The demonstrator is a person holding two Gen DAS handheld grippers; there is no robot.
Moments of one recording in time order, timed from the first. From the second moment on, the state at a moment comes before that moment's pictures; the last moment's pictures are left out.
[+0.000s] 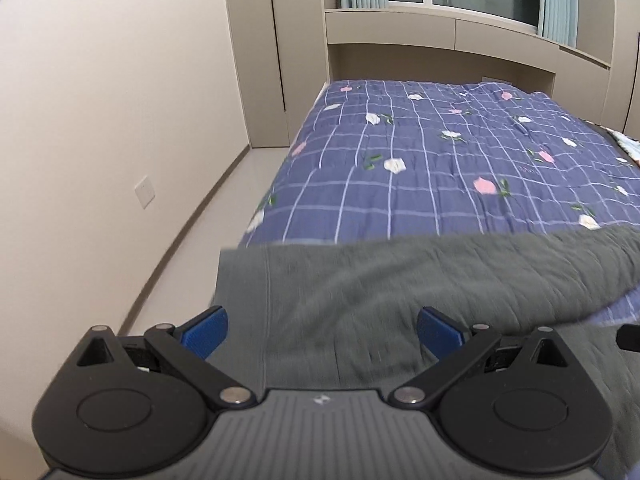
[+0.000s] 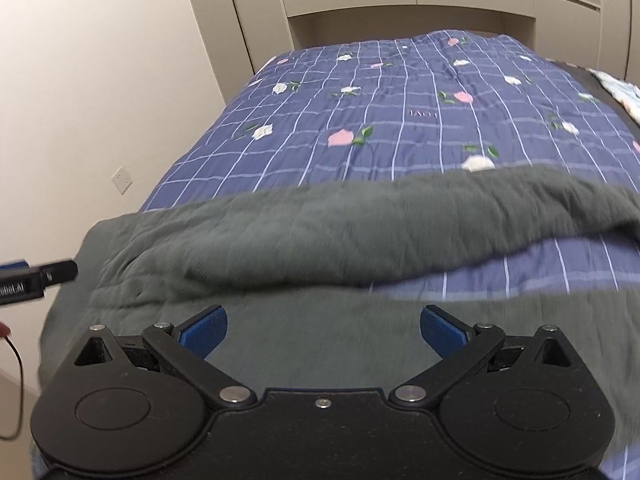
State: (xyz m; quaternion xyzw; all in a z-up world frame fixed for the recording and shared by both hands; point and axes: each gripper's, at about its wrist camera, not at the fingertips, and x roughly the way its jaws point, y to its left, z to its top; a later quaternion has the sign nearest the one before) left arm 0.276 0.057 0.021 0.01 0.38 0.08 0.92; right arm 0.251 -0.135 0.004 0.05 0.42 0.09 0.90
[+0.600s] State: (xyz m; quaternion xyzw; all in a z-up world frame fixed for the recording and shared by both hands) left arm 0.422 0.077 -0.033 0.10 0.41 -0.02 0.91; right arm 0.409 -0.135 -0.028 -0.07 0.33 0.16 0.93
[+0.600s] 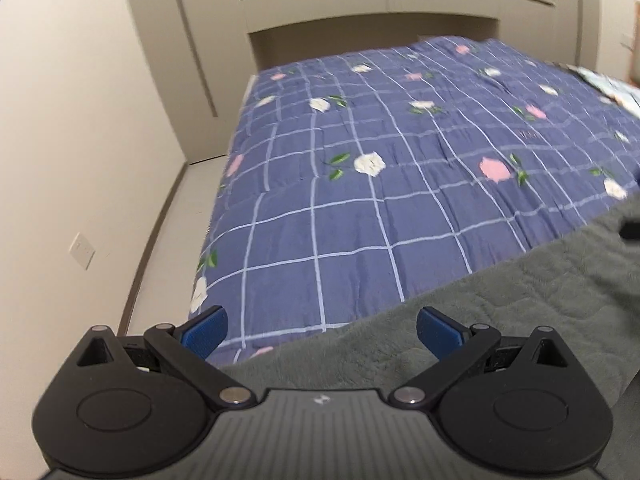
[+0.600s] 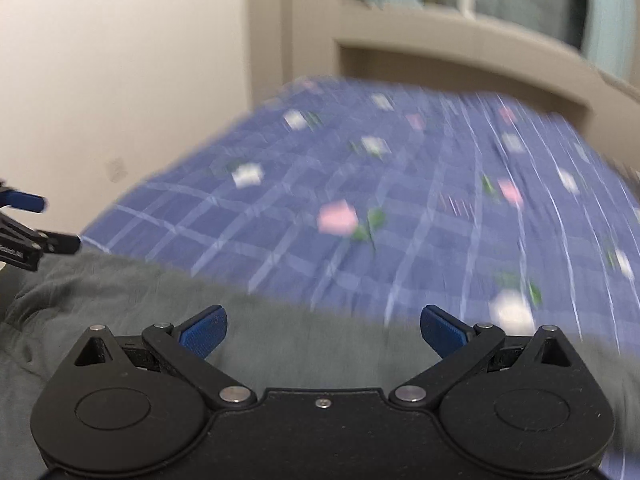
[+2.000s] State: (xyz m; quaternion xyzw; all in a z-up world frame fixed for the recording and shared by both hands) left arm 0.460 0.087 -0.059 0.12 0.52 -0.19 0.83; right arm 0.494 -0.145 -0.068 -0.15 0.49 0.33 0.79
